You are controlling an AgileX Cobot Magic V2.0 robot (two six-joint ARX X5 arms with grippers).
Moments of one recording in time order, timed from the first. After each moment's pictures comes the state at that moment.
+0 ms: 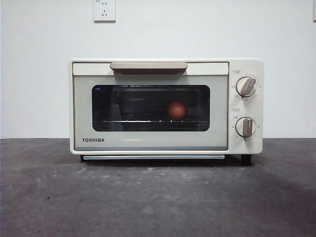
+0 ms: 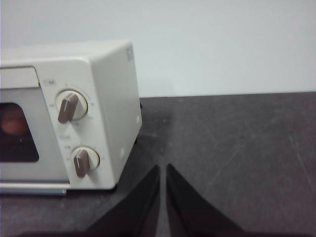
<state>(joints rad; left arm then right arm) 0.09 0.00 0.03 -0.19 0.10 0.01 -0.03 0.01 0.02 0.01 -0.15 0.11</state>
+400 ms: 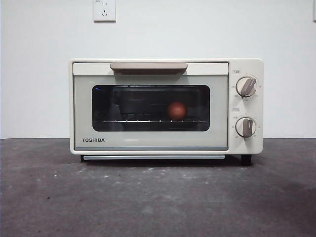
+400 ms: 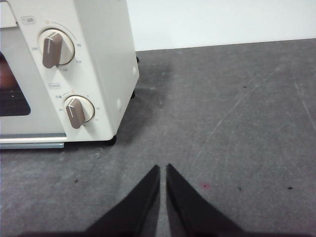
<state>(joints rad) 0.09 0.00 0.03 -0.19 0.10 0.01 -0.03 0.01 0.02 -0.16 -0.16 0.13</state>
